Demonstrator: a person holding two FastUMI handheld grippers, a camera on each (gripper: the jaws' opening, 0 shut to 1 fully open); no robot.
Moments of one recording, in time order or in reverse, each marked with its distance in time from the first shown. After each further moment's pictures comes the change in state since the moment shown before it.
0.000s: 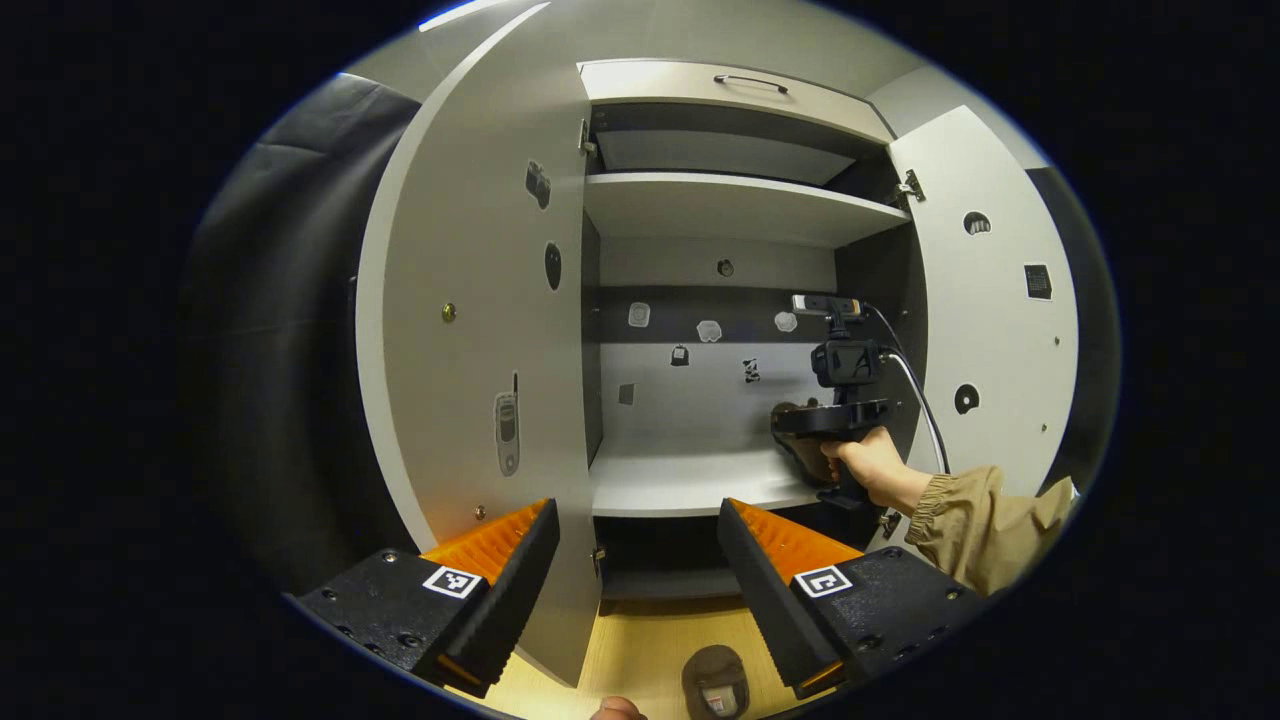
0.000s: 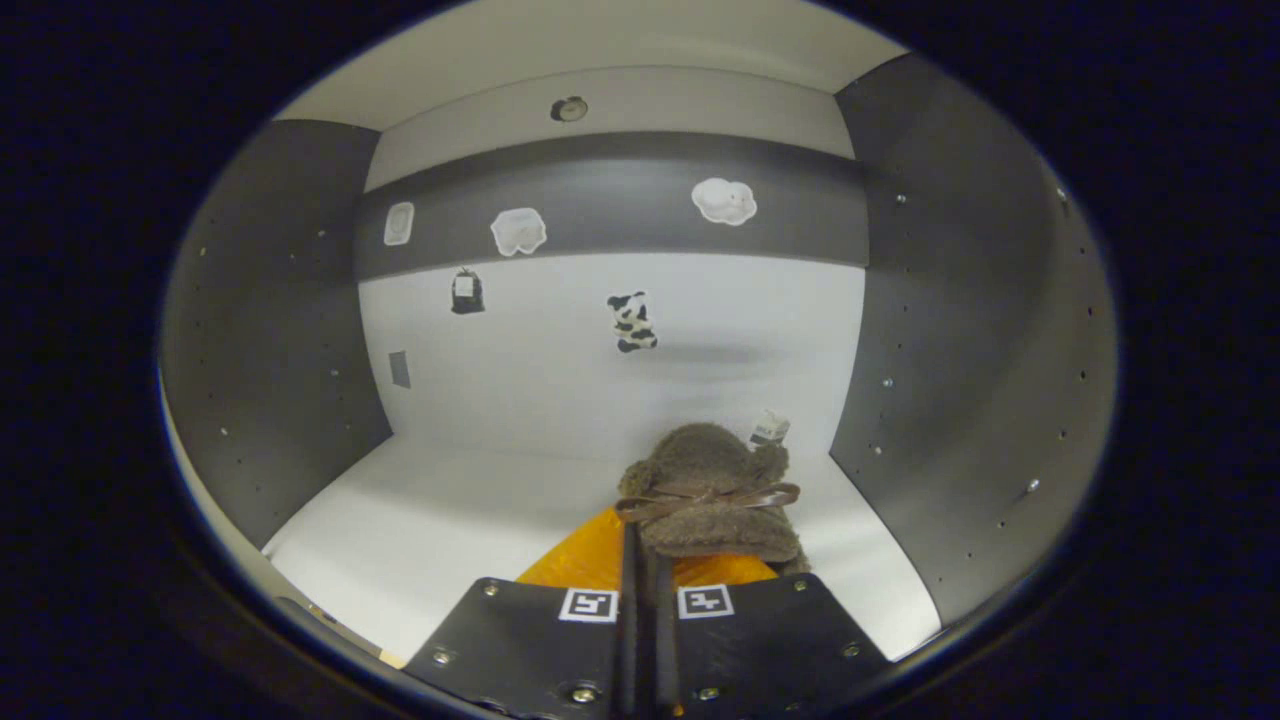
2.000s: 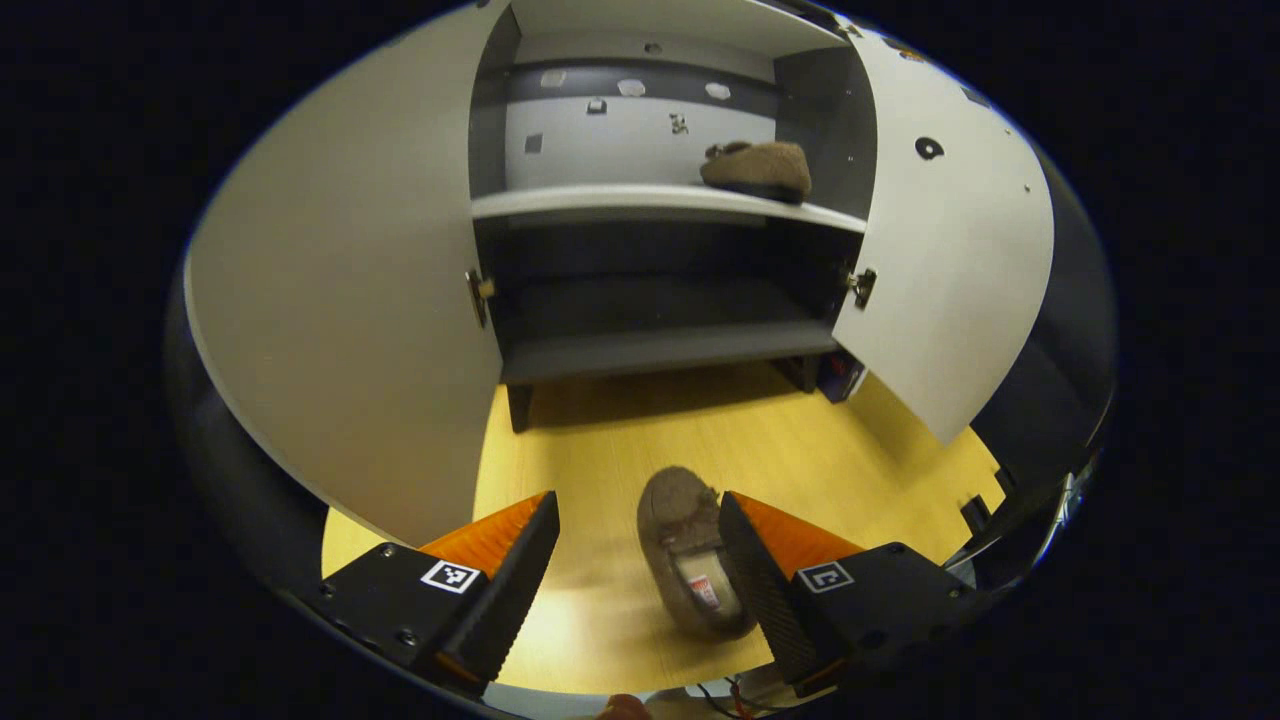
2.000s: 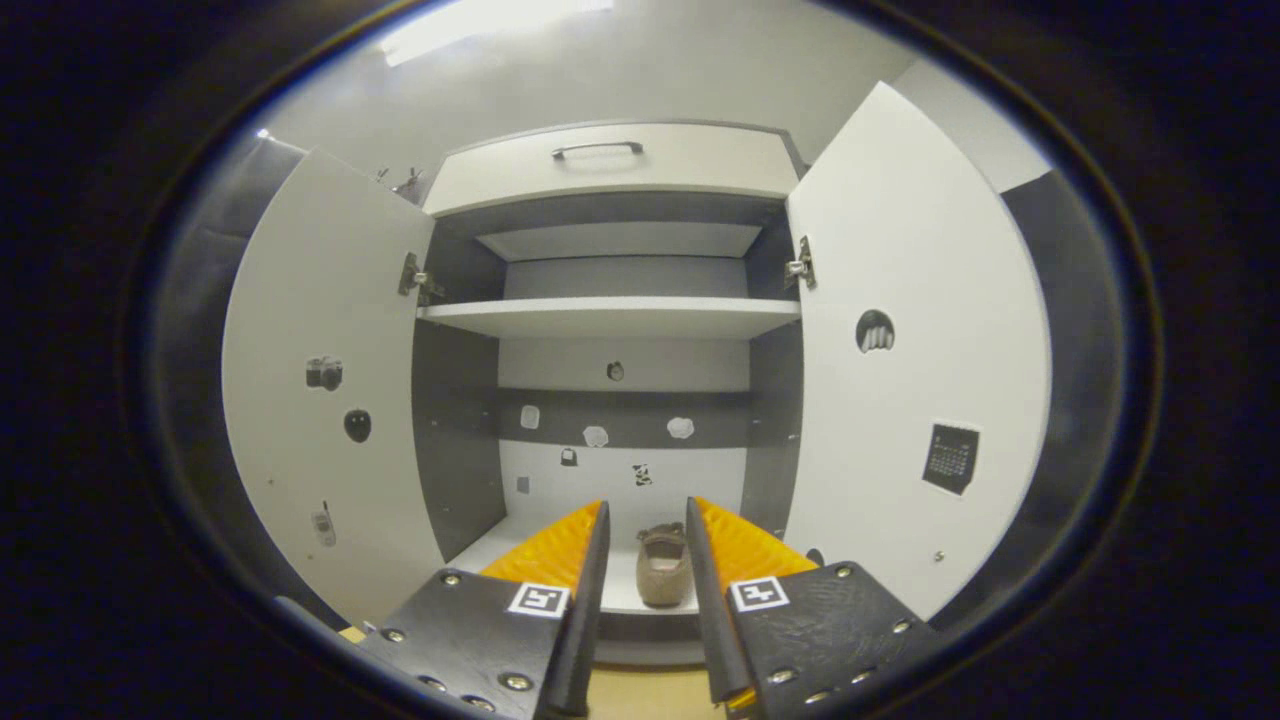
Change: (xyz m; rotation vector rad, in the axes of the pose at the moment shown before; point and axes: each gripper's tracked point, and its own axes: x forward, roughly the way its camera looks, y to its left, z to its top) left arm -0.025 -0.051 -0.298 0.010 0.615 -0.245; right arm -0.396 -0.014 0.114 -0.018 -0.392 0.019
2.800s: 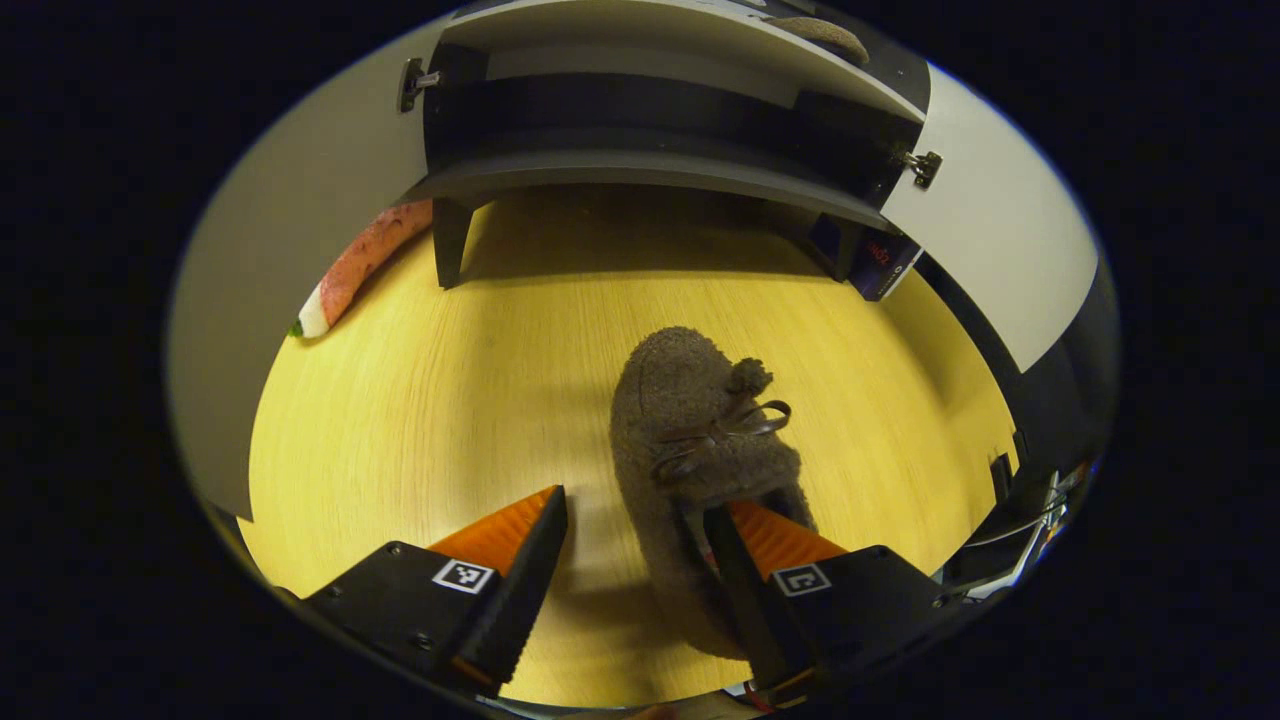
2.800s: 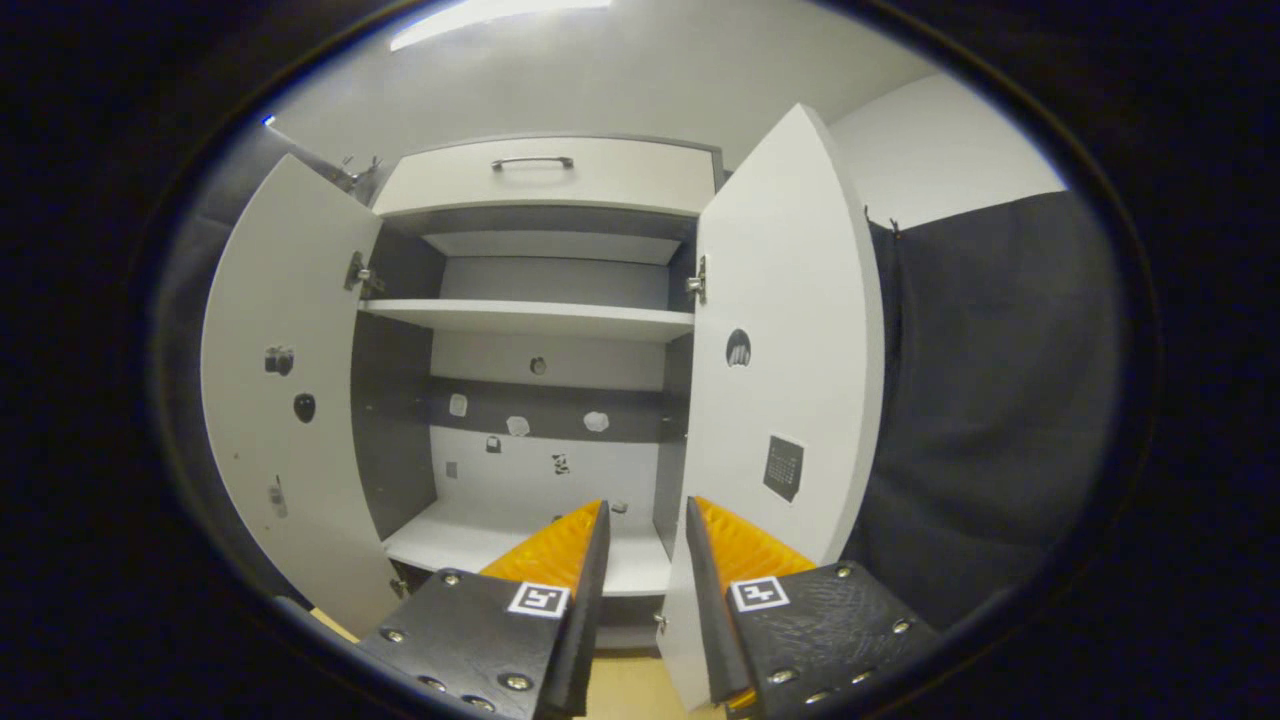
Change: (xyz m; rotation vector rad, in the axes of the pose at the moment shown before) left arm 0.101 -0.001 -0.093 -0.066 0.246 -0.045; right arm -0.042 -0.080 0.006 -0.056 0.023 -0.181
